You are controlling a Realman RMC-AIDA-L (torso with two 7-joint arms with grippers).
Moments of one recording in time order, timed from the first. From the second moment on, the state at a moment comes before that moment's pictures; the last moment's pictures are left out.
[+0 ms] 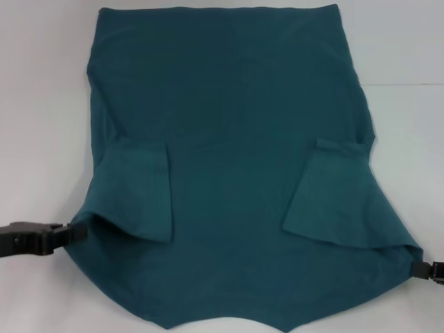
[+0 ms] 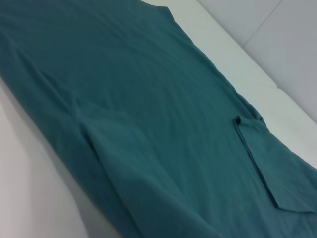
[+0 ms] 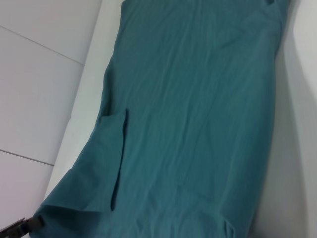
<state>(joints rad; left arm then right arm) -0.43 -2.11 0.39 0.92 2.35 1.64 -1.89 0.33 1.96 -0.41 -0.53 -2.23 -1.62 2.05</state>
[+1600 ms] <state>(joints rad) -0.28 -2.14 0.35 0.98 2.36 1.92 -1.90 0.21 1.90 -0.40 -0.58 -2.23 -1.78 1.94</state>
